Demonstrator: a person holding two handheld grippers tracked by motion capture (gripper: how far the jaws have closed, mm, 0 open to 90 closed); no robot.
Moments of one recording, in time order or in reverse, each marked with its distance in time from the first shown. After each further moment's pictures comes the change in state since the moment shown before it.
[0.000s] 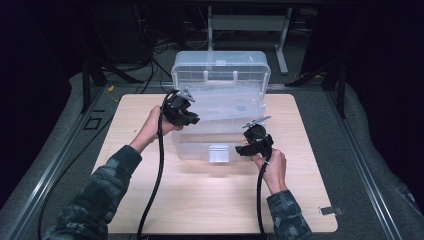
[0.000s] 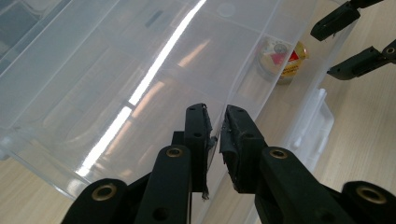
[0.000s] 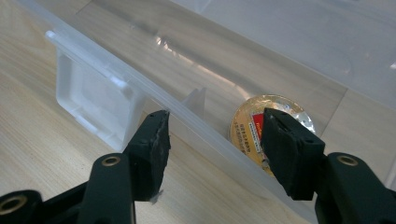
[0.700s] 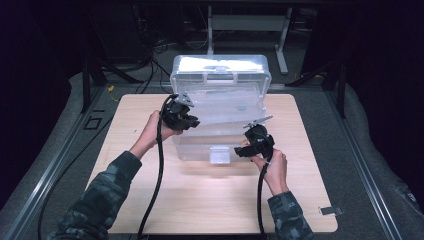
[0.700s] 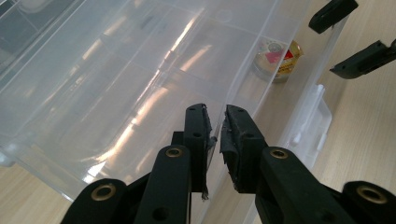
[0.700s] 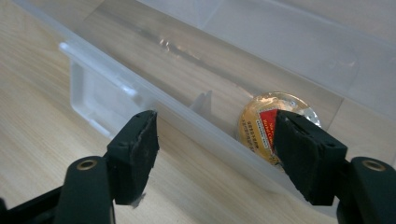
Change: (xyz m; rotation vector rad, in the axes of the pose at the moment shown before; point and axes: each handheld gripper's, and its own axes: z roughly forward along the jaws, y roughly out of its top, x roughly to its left) left arm -0.010 -0.009 0.000 -0.032 0.010 0.023; right arm 0.002 -0.001 -0.009 -0.007 0.023 0.017
